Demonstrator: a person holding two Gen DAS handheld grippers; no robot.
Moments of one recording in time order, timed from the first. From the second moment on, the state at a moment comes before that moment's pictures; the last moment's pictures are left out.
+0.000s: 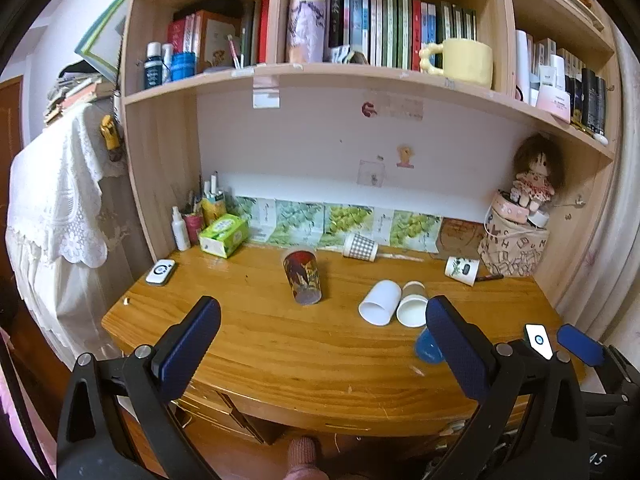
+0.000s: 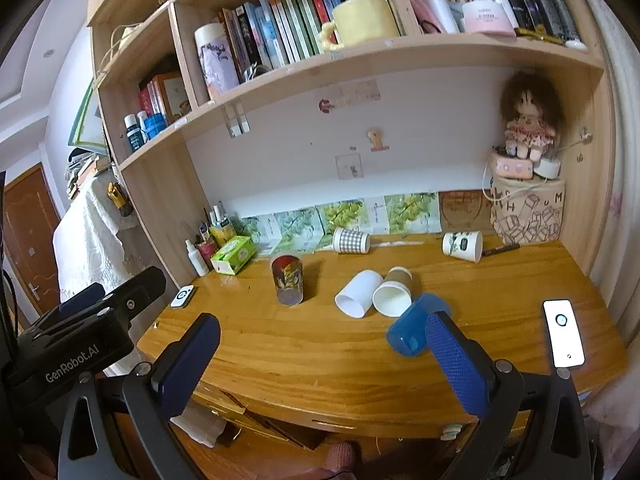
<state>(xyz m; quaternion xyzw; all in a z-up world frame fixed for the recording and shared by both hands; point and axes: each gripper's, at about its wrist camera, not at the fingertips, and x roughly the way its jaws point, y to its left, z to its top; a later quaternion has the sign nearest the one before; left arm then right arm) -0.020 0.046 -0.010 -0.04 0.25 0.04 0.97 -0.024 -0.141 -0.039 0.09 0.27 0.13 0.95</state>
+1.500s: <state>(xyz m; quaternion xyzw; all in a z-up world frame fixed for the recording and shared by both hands) 0.354 0.059 -0.068 -0.21 0.47 -0.09 0.85 0.282 -0.110 -0.029 0.07 0.30 0.01 0.95</state>
